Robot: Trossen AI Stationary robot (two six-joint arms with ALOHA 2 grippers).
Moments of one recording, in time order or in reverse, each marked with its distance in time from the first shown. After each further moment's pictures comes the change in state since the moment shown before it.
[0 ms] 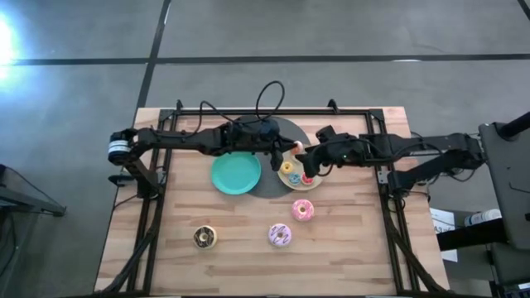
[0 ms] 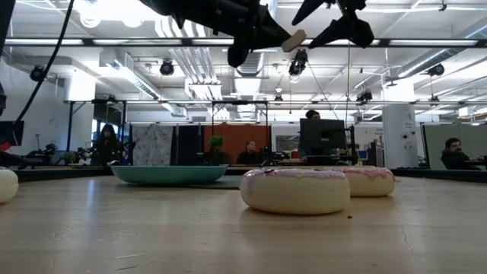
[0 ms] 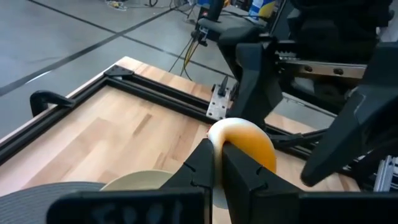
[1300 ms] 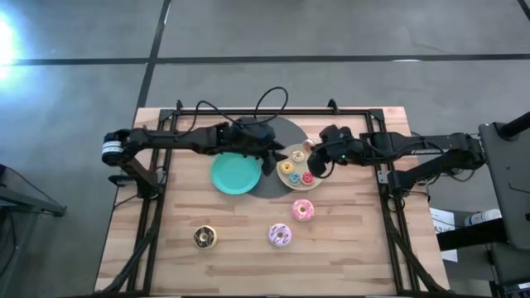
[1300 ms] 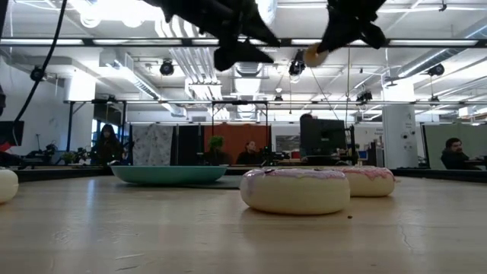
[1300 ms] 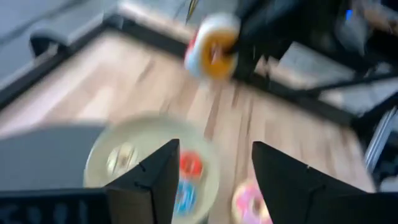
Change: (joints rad) left arm -0.007 -0.061 0.000 -0.269 0.031 -0.005; right arm -0.017 -0.010 0.003 -0.198 0.128 -0.191
